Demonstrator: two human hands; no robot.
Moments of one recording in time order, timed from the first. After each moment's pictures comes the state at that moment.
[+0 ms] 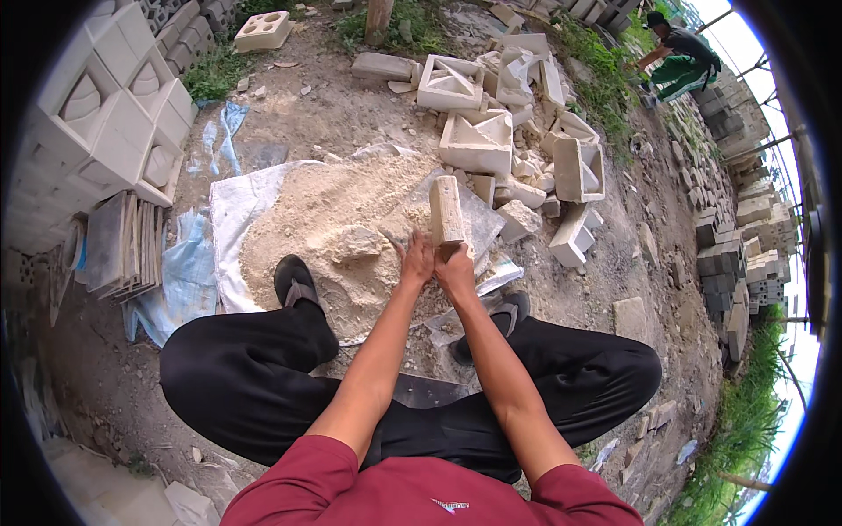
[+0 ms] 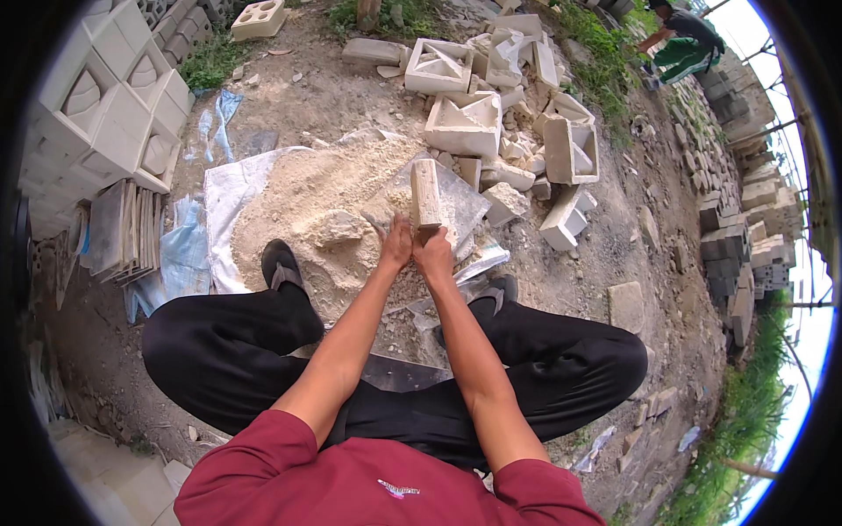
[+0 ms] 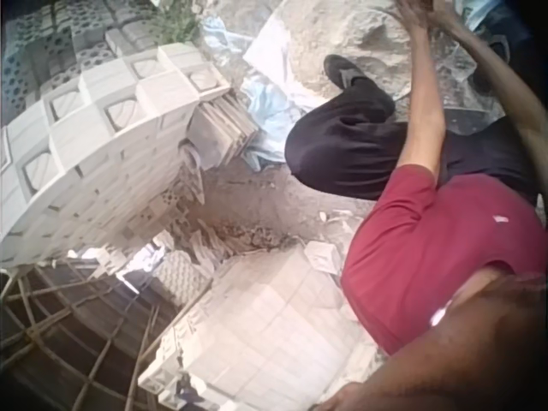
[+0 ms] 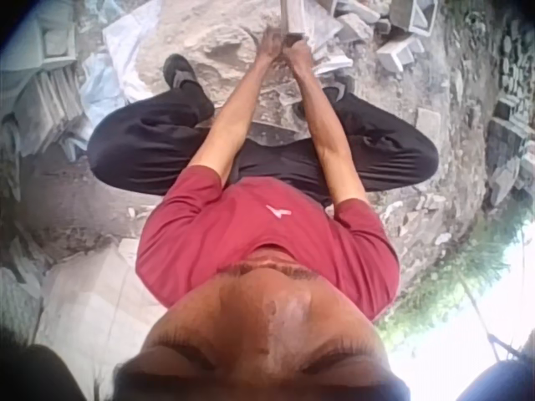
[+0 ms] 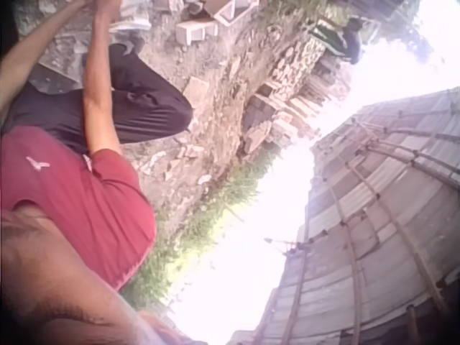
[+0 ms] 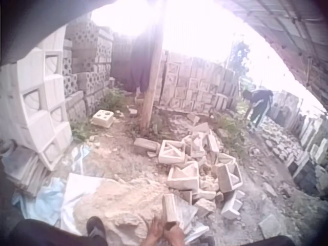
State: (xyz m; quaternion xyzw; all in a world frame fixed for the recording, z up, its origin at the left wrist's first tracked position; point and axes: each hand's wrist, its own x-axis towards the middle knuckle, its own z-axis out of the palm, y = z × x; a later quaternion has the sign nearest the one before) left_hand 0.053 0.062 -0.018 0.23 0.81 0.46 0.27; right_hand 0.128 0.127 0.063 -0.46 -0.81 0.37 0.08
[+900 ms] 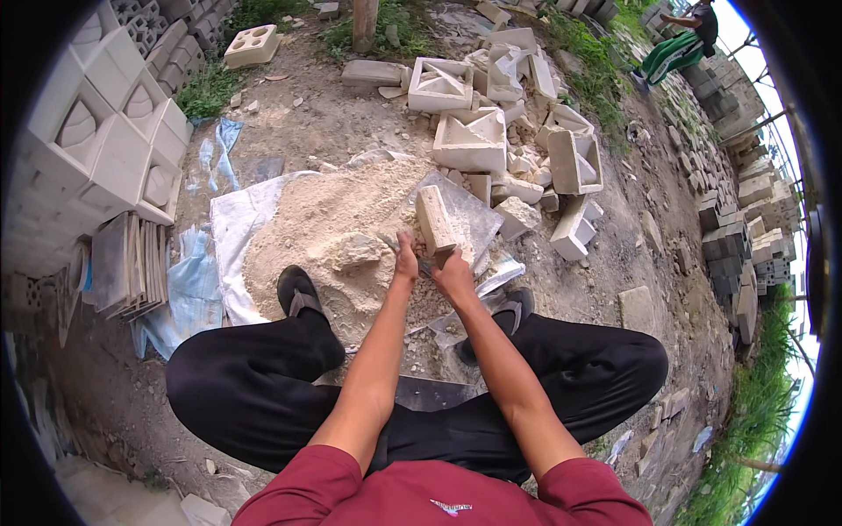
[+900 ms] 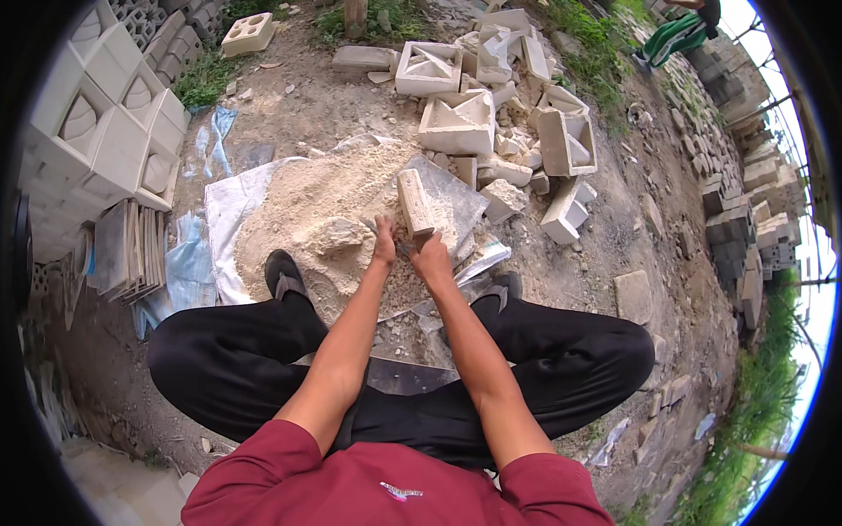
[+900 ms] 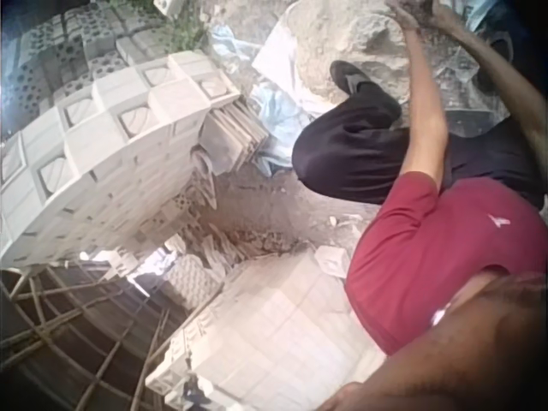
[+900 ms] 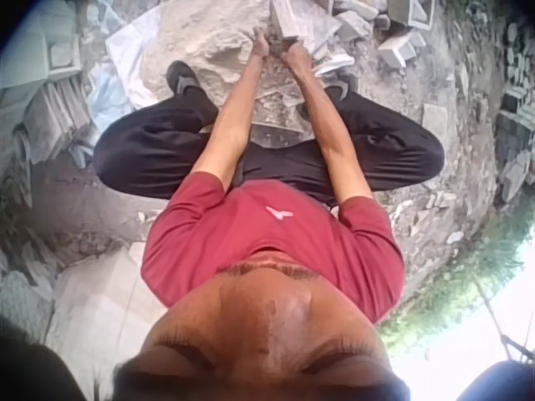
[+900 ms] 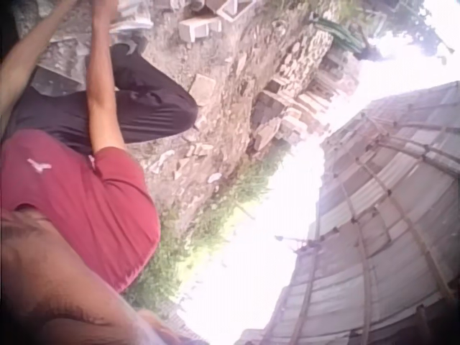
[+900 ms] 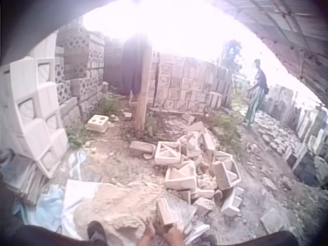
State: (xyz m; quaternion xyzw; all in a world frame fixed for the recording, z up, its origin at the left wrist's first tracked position) left_hand 0.021 0.054 -0.069 0.05 0.54 0.76 0.35; right_hand 0.130 0.117 0.071 -0.44 -0.84 0.32 0.00
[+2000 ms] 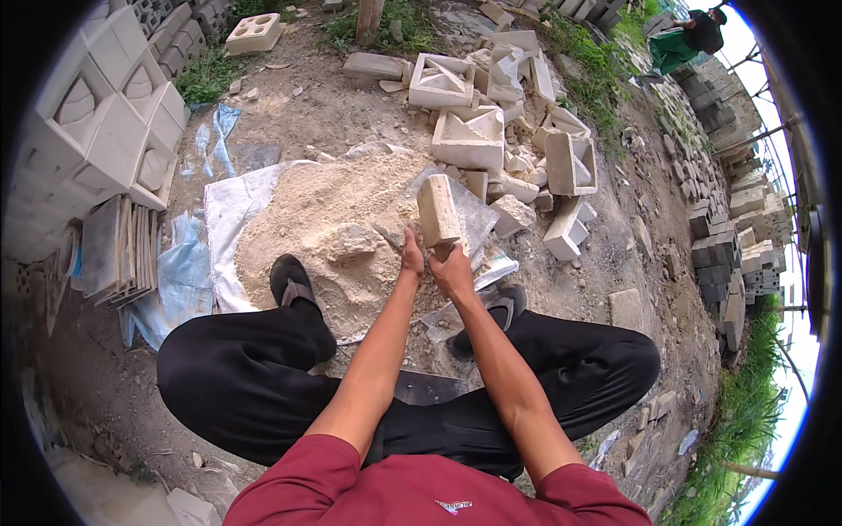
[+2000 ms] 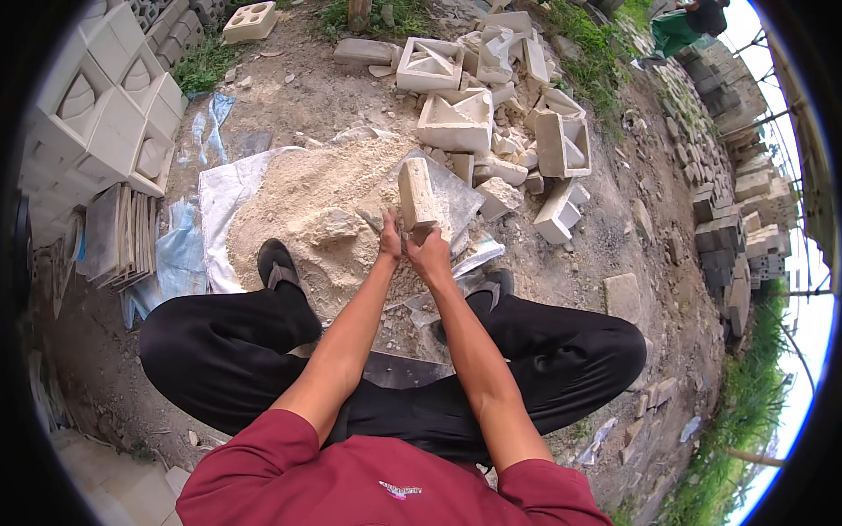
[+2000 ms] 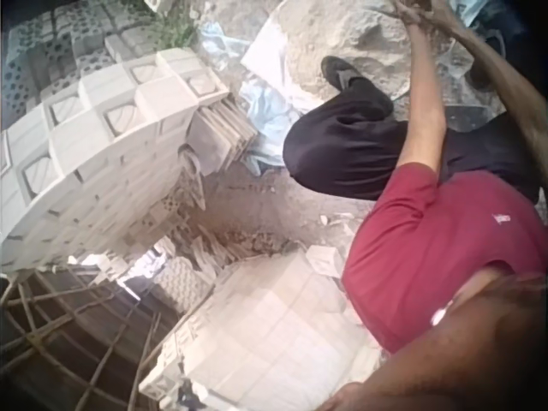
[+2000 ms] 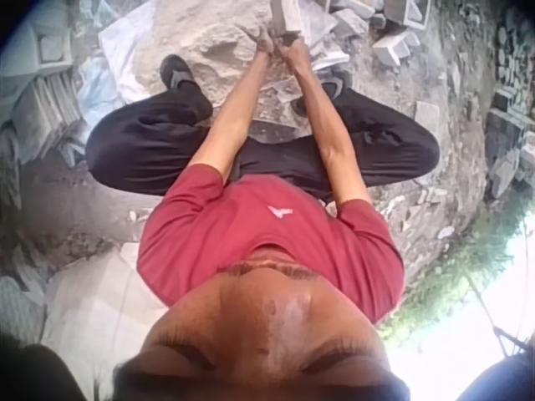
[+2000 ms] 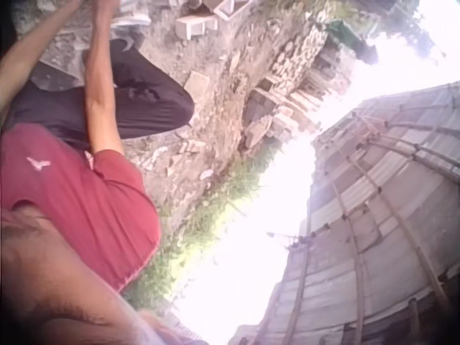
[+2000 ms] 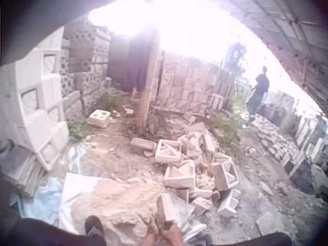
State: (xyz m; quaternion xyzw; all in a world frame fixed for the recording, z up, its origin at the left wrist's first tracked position) left_hand 0.043 0.075 -0.048 0.06 0.42 0.83 0.36; right_hand 0.135 0.112 0.087 -0.43 -0.82 0.37 0.04
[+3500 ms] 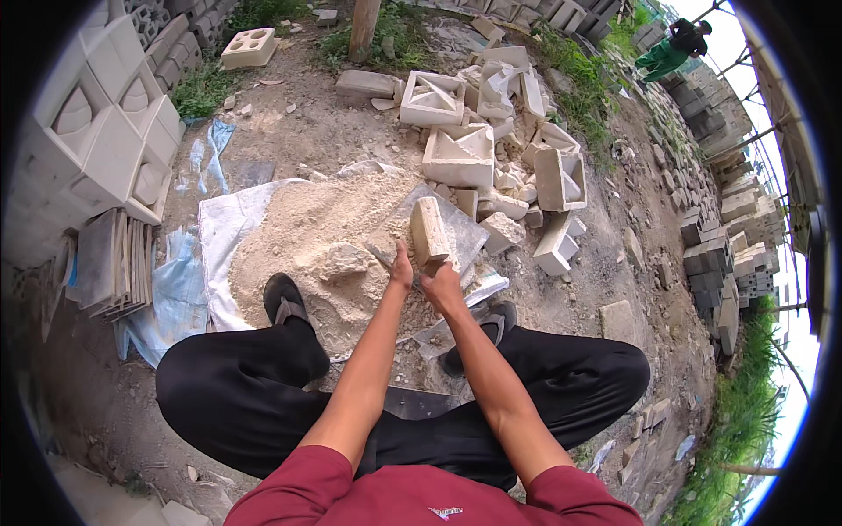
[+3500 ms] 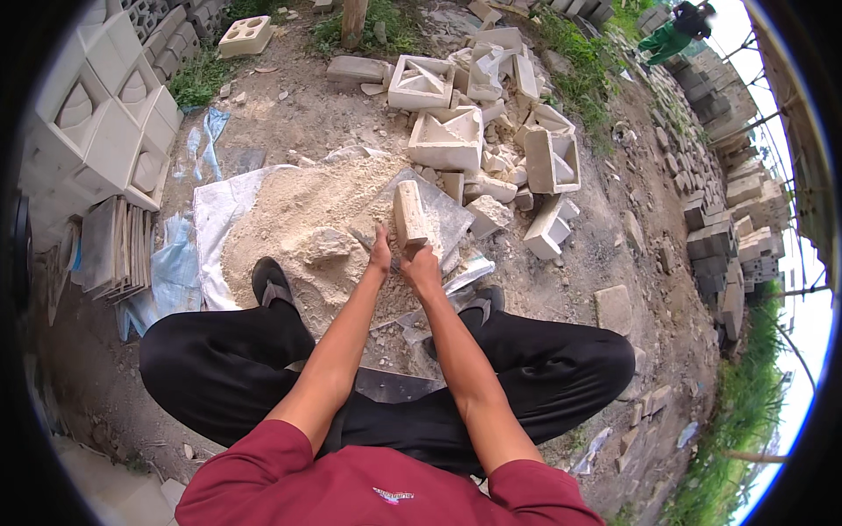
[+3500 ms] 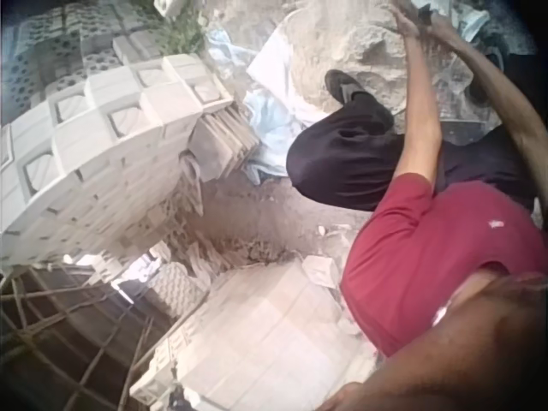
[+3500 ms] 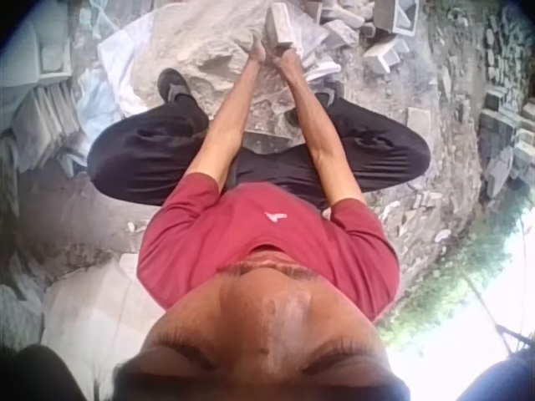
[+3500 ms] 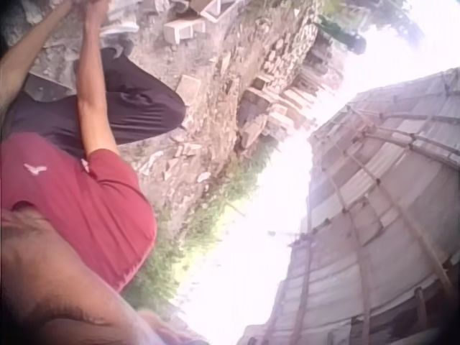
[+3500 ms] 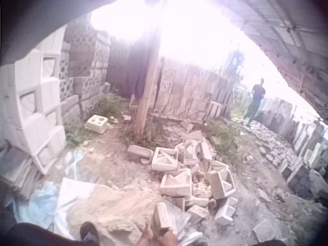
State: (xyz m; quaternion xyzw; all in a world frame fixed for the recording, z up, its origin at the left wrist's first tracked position) left_hand 0.037 0.082 -0.036 0.08 0.44 0.78 0.43; right_hand 0.138 0.137 0.067 -0.44 -0.84 0.31 0.04
